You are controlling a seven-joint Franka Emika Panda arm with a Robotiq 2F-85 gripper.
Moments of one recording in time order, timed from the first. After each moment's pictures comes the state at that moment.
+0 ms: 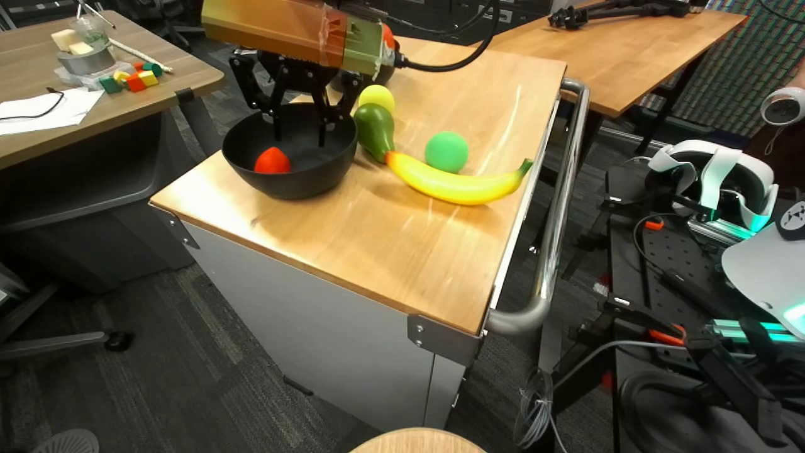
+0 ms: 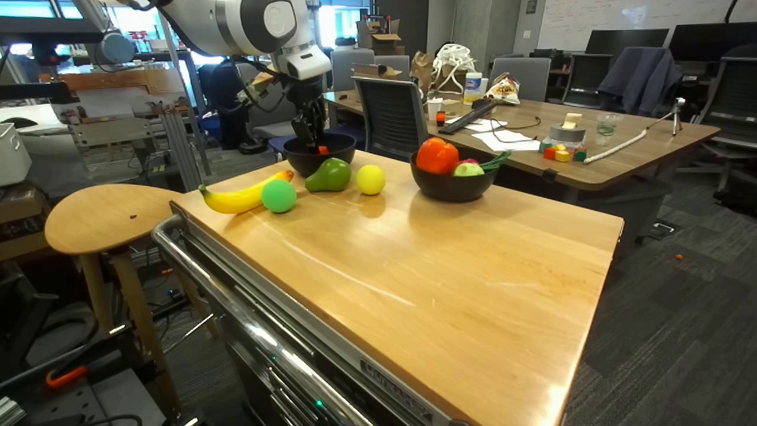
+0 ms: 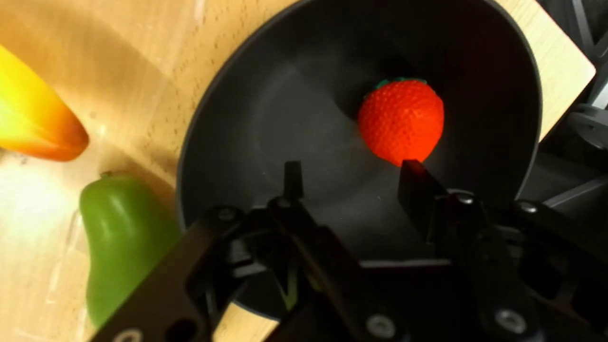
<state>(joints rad) 0.19 0.36 0.05 -1.92 -0.06 2.52 1.32</state>
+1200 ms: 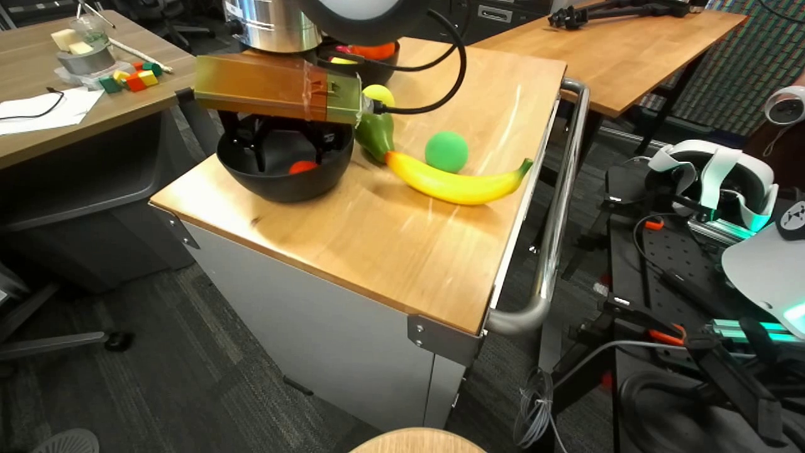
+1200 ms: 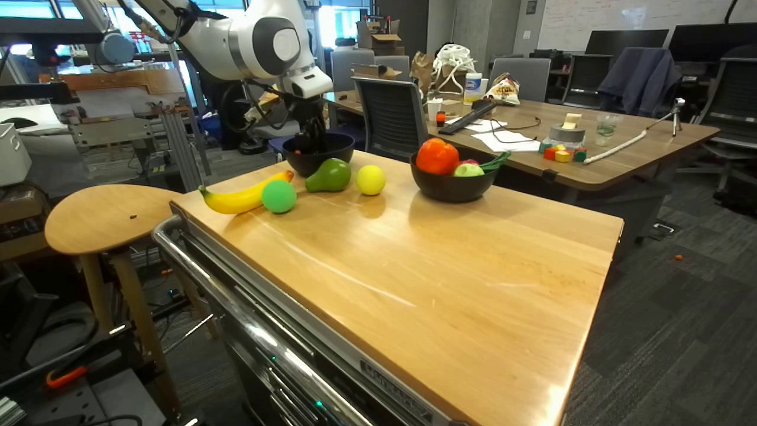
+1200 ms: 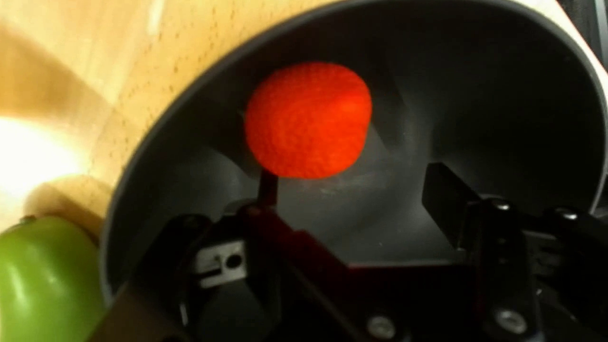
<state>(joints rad) 0.26 0.48 0.01 -1.82 -0.11 2.52 1.32</state>
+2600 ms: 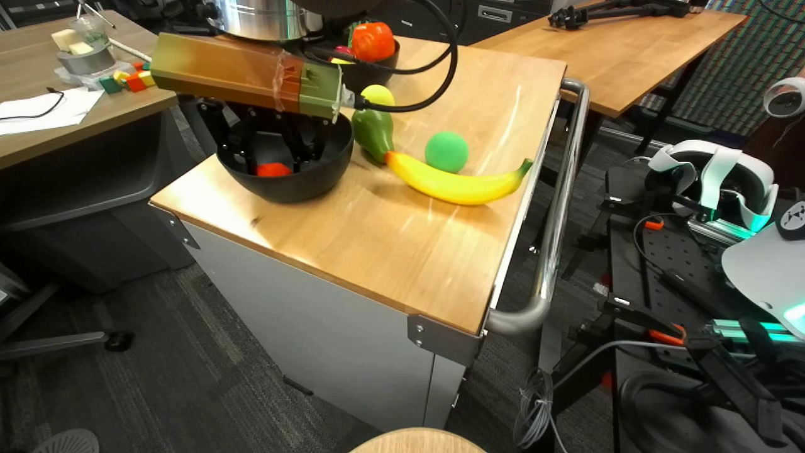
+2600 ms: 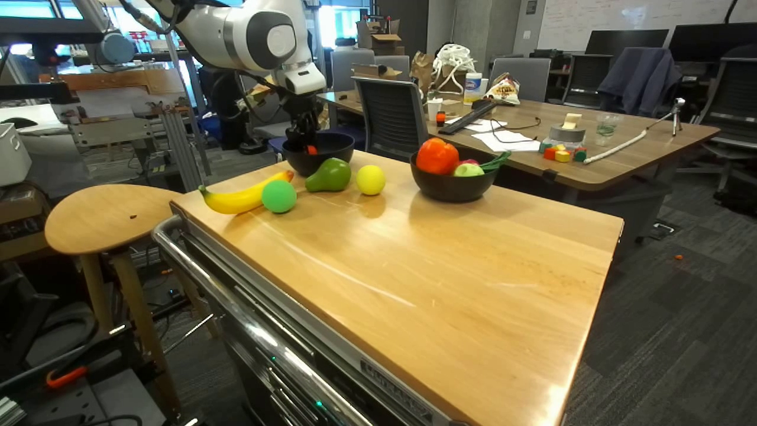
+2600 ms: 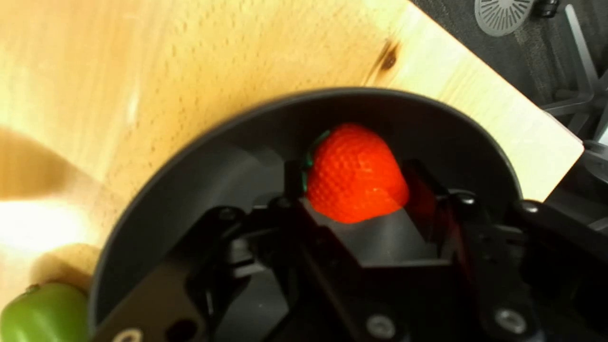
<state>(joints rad) 0.26 0.48 0.04 -1.79 0.02 2.47 1.32</state>
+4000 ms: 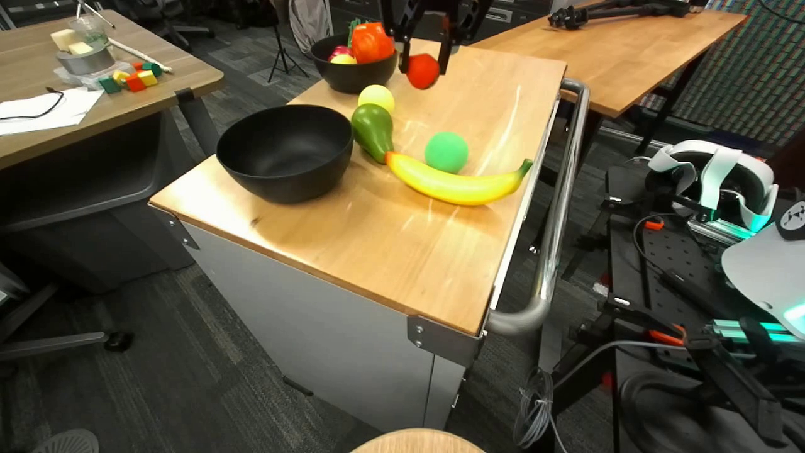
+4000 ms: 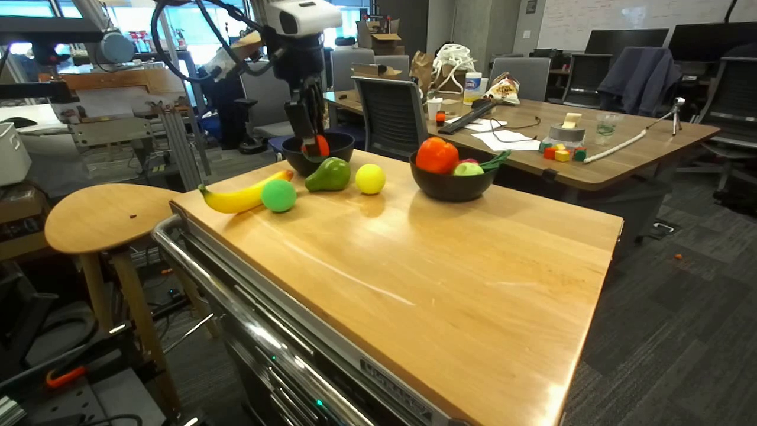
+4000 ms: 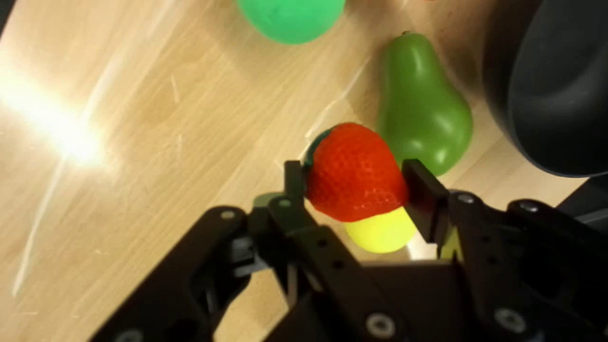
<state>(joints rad) 0.04 -0.06 0.01 -2.30 -0.02 2.40 0.98</state>
